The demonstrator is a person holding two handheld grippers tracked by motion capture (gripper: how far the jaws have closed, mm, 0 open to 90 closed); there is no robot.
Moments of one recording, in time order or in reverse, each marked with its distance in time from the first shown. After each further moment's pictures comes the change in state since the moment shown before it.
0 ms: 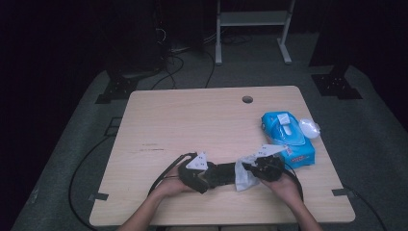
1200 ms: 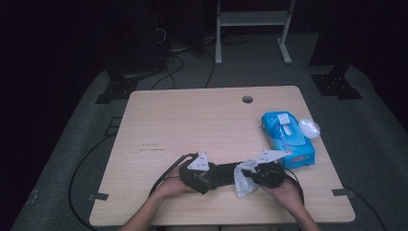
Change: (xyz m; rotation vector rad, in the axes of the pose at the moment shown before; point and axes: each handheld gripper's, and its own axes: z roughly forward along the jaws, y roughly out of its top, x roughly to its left) left arm -0.002 0.002 0.002 0.007 0.020 -0.006; right arm 0.013 -0.007 -0.004 -0.006 0.079 -0.010
